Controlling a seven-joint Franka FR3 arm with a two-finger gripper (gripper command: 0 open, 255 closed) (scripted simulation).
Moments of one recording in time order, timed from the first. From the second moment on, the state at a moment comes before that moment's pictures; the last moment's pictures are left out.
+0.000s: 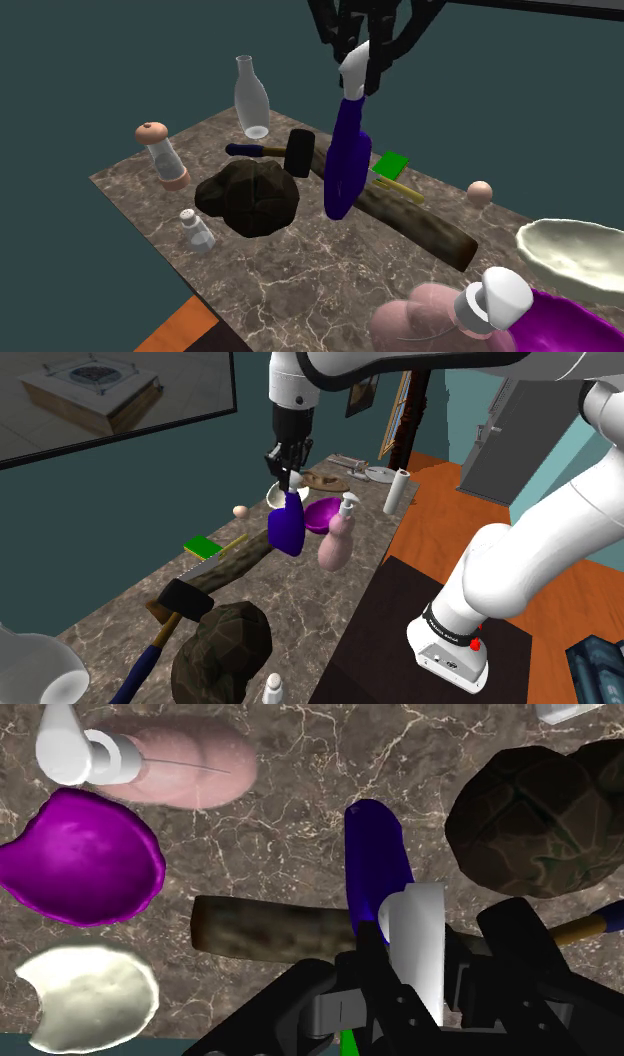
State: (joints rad) arm 0.09 -0.29 0.27 -2.03 0.06 1.76 0.20
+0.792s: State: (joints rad) arm -0.02 -0.26 0.09 -1.92 0.01 1.68 -0.07
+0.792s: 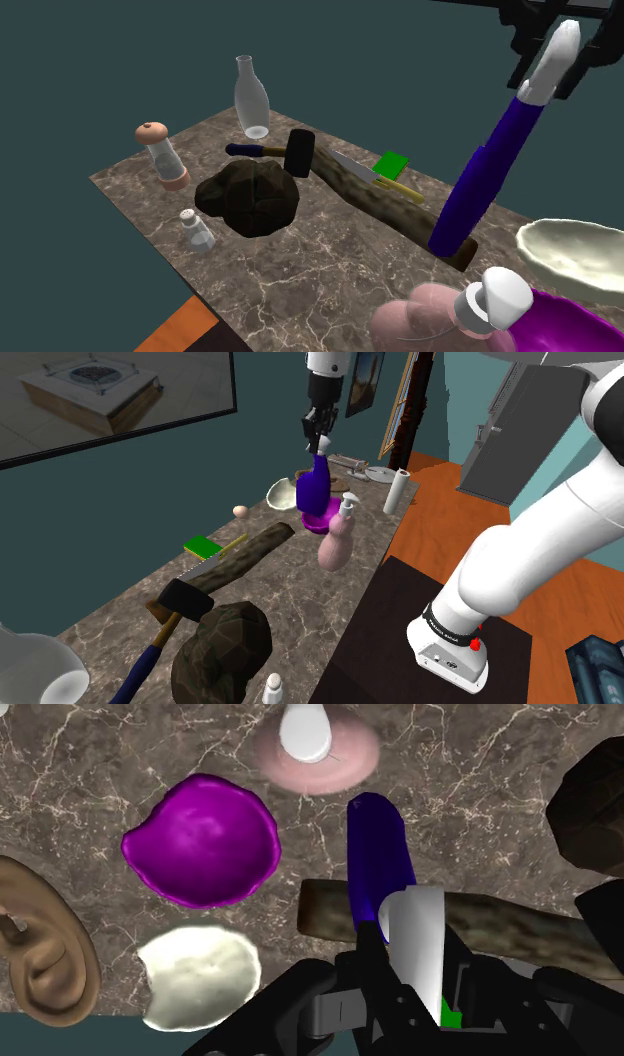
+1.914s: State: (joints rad) arm -0.17 -0.01 -0.13 -1.53 0.00 1.54 -0.43
